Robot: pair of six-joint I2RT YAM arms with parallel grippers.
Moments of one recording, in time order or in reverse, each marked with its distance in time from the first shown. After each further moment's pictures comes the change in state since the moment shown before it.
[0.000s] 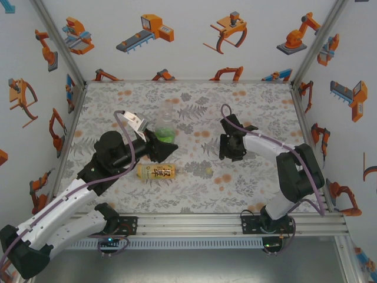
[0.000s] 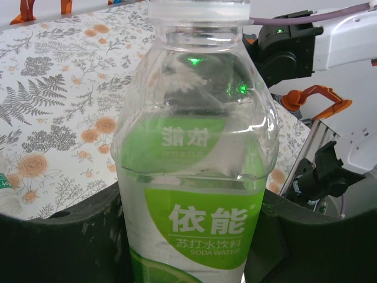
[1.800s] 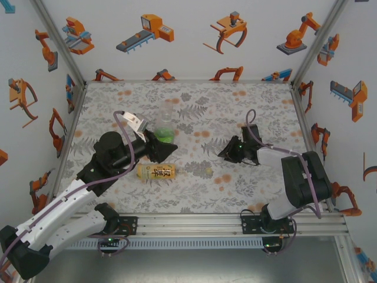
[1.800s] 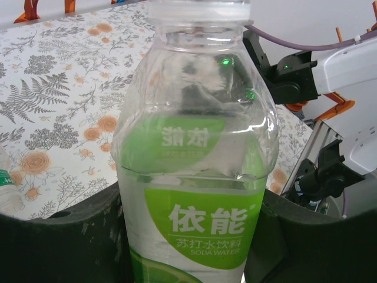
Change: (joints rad) left arm -0.006 -0.008 0.000 -0.011 -0.017 0.000; right arm -0.207 -0.088 -0.356 0.602 -0.433 0.287
